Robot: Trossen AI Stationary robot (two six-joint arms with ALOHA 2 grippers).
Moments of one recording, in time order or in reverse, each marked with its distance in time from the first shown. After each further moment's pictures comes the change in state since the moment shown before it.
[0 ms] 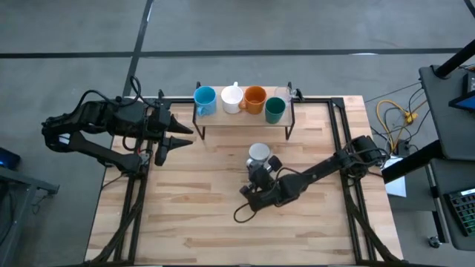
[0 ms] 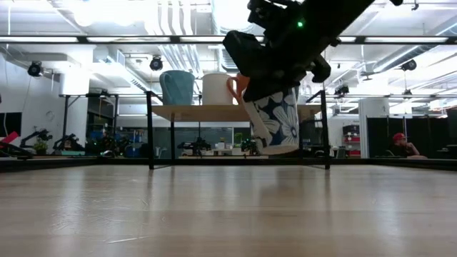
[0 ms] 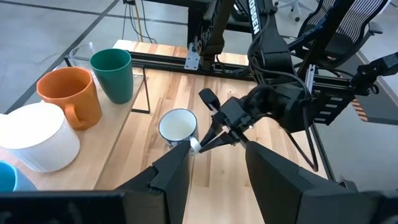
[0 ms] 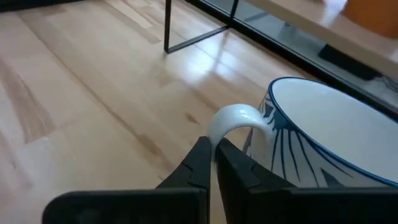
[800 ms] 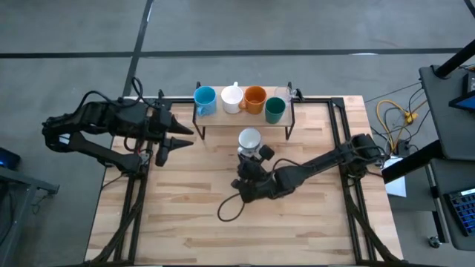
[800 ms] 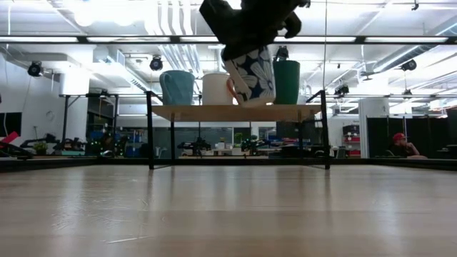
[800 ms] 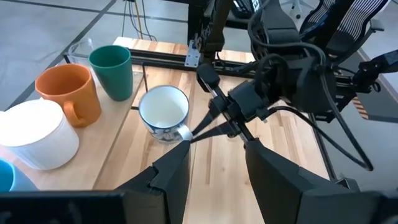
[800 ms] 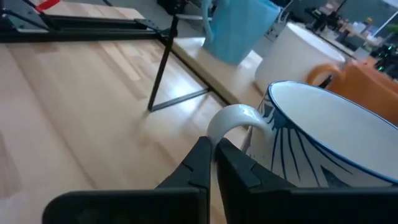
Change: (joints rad) left arm 0.000 -0.001 -0.013 0.003 0.000 0.000; right arm -0.052 -0.004 0.183 0.016 0.108 -0.412
